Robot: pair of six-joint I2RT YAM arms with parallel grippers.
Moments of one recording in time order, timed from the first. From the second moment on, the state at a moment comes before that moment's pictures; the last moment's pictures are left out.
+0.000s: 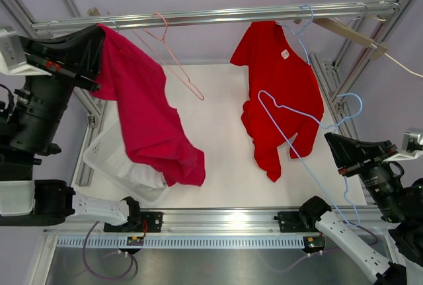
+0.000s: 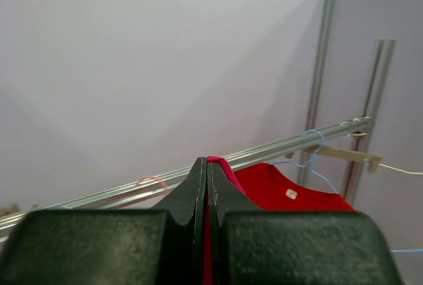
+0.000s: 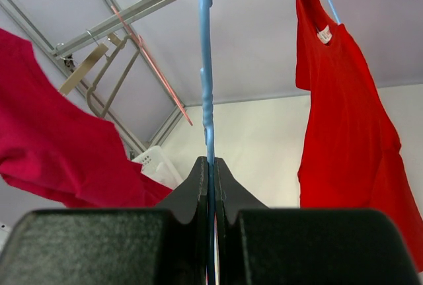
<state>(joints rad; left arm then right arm) -1.34 1.14 2.17 -0.37 -0.72 0.45 0.60 0.32 1.25 -0.72 0.19 0.43</state>
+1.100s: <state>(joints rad) -1.34 0.65 1.23 0.26 -1.07 1.04 0.60 0.55 1.17 -0.54 0.03 0.42</state>
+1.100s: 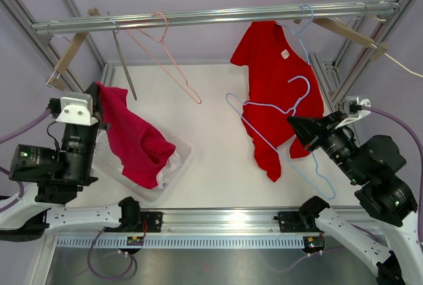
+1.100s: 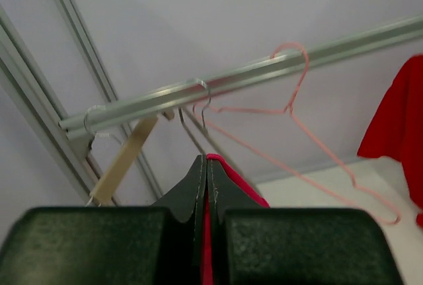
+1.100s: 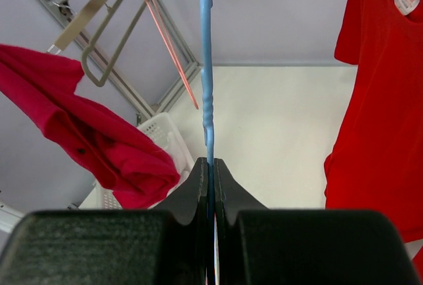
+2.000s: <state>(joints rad) -1.25 0.52 0.86 -1.20 -1.26 -1.07 0.60 0.85 1.18 -0.37 -0.02 0.41</state>
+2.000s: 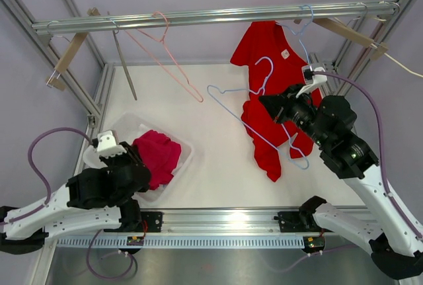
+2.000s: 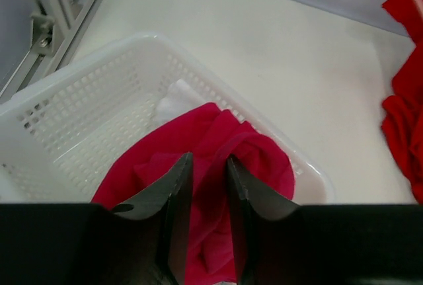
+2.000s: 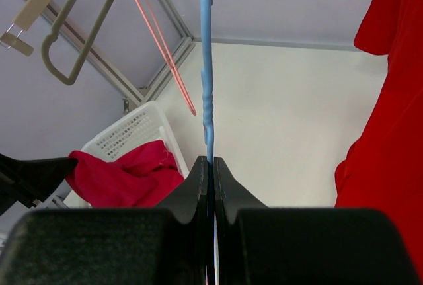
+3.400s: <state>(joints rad) -1.42 0.52 0.79 -0.44 -1.06 -0.48 0.71 1.72 2.06 -0.41 0.17 0.08</state>
